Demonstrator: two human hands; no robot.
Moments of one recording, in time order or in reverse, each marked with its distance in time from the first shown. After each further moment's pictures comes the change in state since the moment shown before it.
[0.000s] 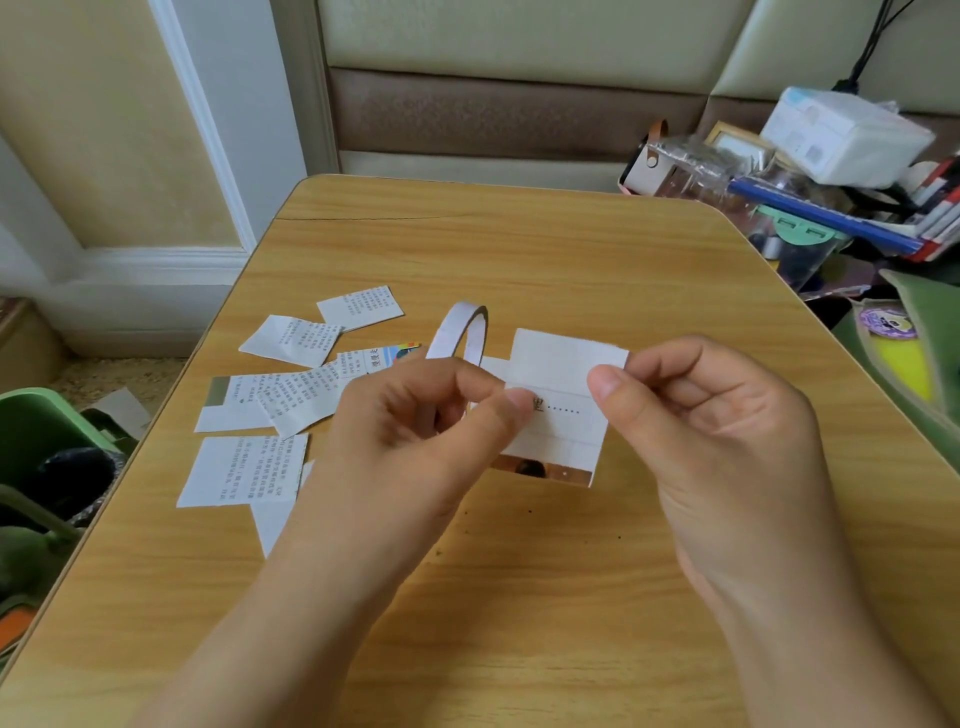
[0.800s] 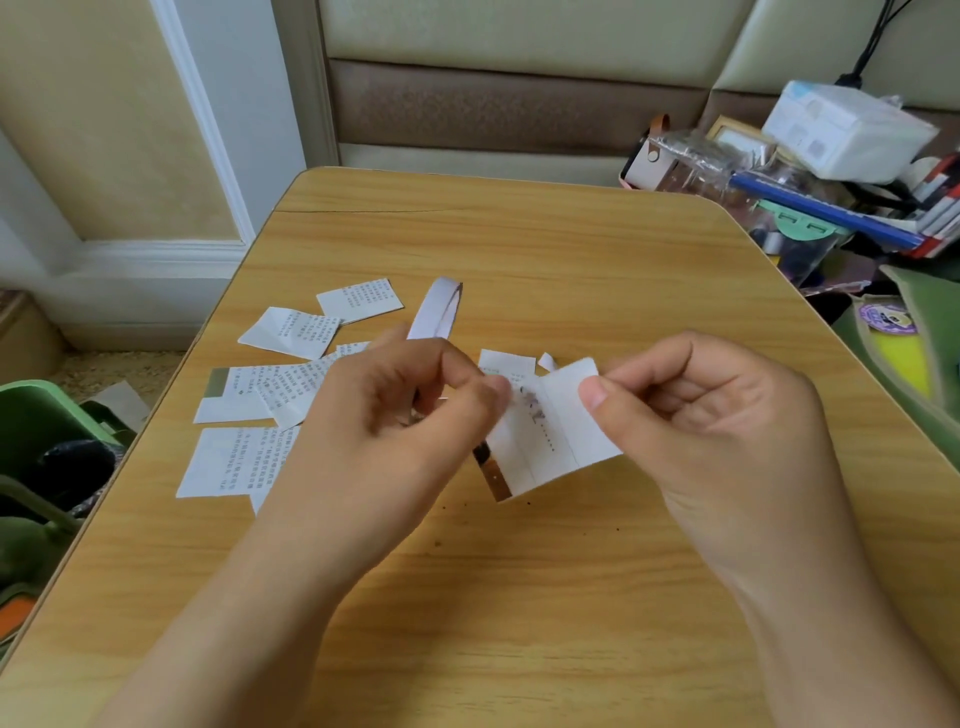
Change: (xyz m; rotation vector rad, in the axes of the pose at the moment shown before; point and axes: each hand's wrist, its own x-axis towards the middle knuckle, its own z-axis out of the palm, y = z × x) left_hand 0.000 0.008 -0.009 0.195 0.011 -0.028; right_hand 0.001 -0.001 -0.008 -0.161 -0.089 -0.040
